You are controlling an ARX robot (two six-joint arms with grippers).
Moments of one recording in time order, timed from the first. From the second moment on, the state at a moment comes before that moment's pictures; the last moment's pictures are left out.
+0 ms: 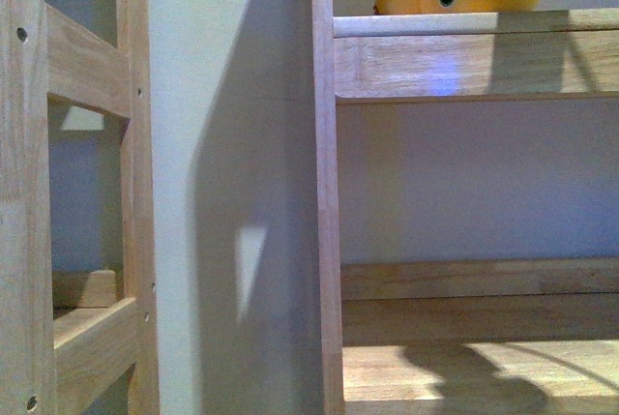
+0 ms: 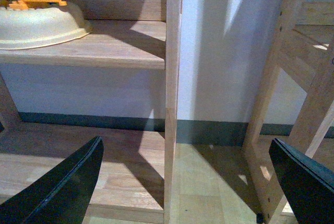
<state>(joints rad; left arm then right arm) 0.00 0.00 0.01 0.00 0.00 -0.01 0.10 1.88 2.26 -0.09 0.01 0.41</state>
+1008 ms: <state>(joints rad) 0.00 0.00 0.01 0.00 0.00 -0.01 0.11 1.75 2.13 0.07 0.10 0.26</state>
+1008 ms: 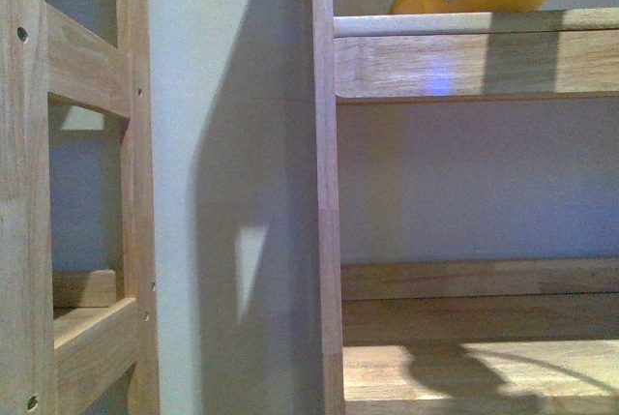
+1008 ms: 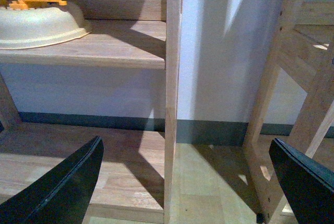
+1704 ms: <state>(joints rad) 0.00 0.00 0.01 0.00 0.00 -0.01 -0.08 0.92 1.19 0.18 0.10 0.23</state>
